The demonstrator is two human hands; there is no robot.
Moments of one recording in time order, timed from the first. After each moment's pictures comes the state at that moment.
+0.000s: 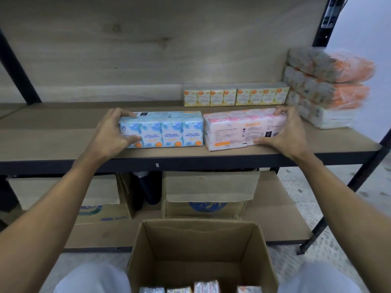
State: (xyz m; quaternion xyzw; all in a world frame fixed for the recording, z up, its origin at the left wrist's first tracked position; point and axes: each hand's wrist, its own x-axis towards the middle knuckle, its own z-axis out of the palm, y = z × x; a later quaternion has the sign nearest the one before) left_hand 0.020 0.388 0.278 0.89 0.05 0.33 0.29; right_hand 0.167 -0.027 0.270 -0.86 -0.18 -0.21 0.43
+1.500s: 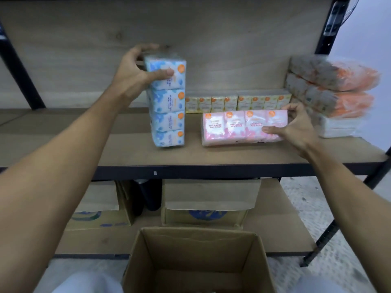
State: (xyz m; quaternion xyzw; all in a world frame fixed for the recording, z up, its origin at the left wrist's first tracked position) left_hand 0.075 0.323 0.405 0.78 -0.04 0.33 0.53; right_hand 0.193 -0.035 0.299 -0.77 -0.16 -0.11 0.61
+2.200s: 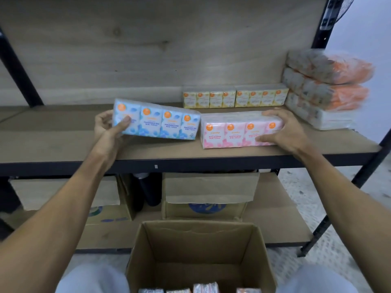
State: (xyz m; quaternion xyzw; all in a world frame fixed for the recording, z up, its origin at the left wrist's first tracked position) left_hand 0.022 0.374 0.271 0.60 0.07 0.34 0.72; right_hand 0.187 -0.037 0.276 -0.87 -0.21 -0.15 0.42
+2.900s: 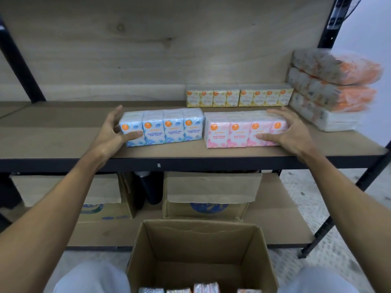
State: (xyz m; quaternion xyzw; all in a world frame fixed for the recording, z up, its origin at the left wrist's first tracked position) left_hand 0.019 0.384 0.270 0.78 0.12 0.27 0.54; right_hand 0.190 -0.036 0.268 -0.86 -0.22 -0.16 0.43
